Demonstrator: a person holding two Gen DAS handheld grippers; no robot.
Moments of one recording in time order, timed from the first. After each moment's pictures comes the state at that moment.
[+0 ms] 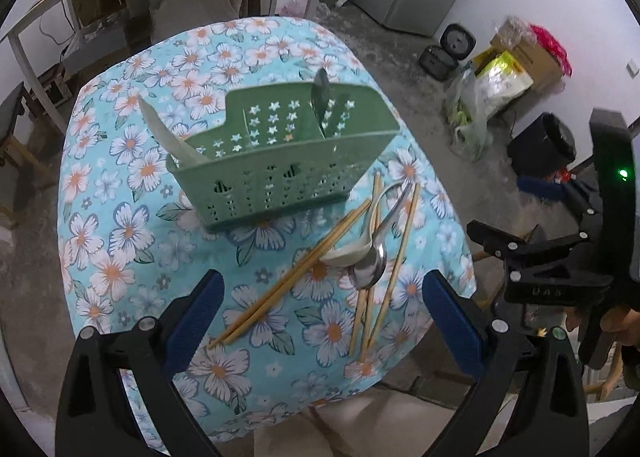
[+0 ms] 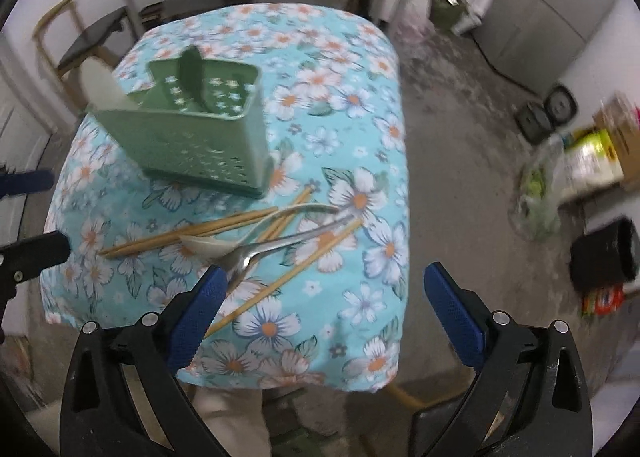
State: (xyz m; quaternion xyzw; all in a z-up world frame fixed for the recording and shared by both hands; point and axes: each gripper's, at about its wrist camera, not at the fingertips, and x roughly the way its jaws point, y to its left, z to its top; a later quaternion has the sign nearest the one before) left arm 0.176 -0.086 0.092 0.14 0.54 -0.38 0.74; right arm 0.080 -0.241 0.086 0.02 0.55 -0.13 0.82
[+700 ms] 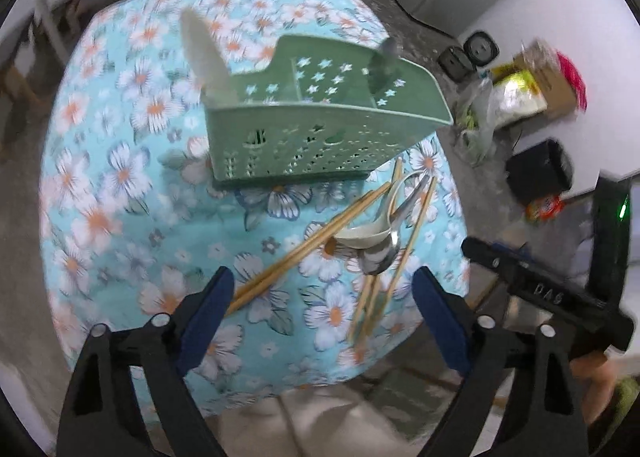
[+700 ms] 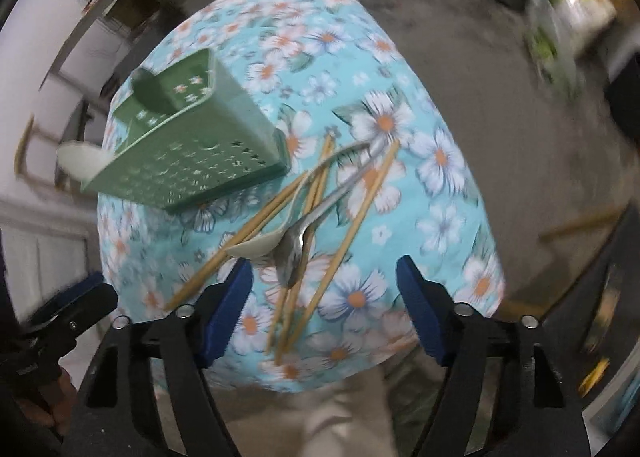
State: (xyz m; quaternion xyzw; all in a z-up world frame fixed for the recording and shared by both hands) left arm 0.209 -0.061 0.059 0.04 0.63 -0.34 0.70; right arm 0.066 -0.249 0.052 0.30 0.55 -0.20 0.75
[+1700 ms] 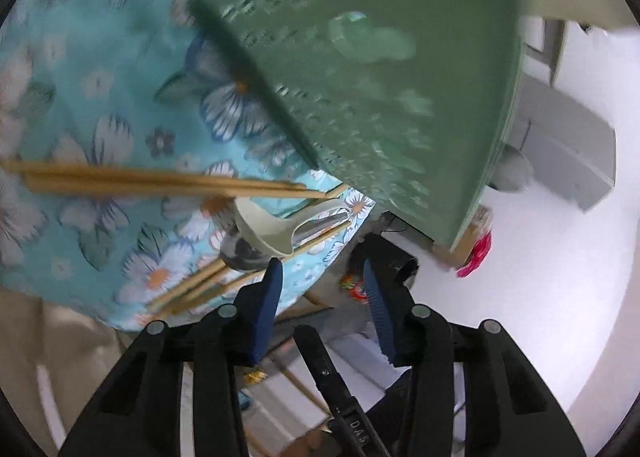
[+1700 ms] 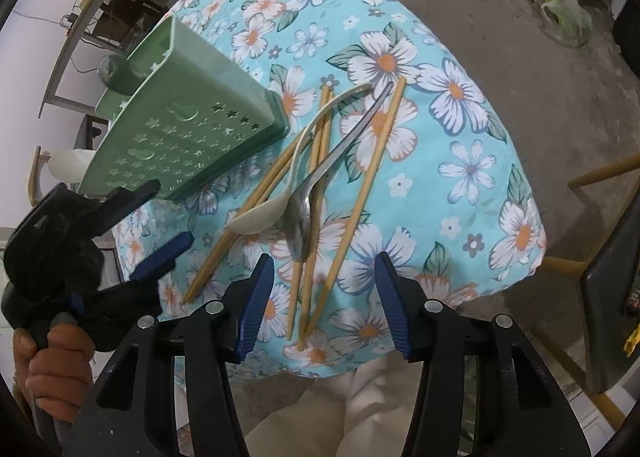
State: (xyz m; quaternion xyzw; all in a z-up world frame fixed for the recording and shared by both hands) left arm 0.231 -0.073 -0.048 -0.40 0.77 -0.21 0.46; right arm 0.061 -0.251 0.026 0.37 0.56 -0.17 0.72
